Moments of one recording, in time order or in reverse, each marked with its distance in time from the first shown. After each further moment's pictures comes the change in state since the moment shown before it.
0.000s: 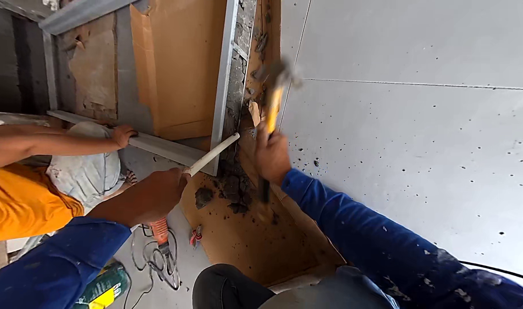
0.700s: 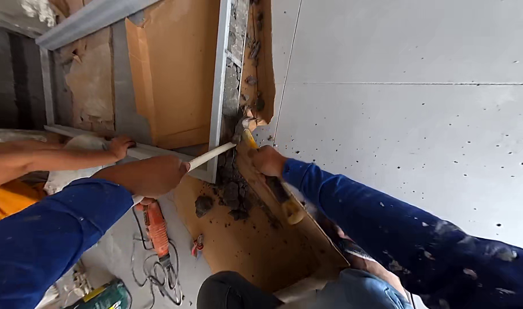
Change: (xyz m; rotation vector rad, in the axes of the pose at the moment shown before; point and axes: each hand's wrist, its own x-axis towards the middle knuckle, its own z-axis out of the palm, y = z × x) left_hand 0.018 0.028 -0.063 -0.032 -0.219 -0.080; right_hand 0.026 -0.001 -0.009 -0.197 -0.353 0.412
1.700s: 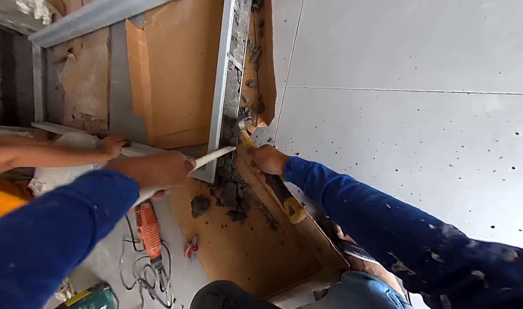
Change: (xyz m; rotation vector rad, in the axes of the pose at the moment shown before) left_hand 0.008 0.005 0.009 -0.142 0.027 0.011; right_hand 0.003 -0.001 0.000 -0.064 -0.067 0.054
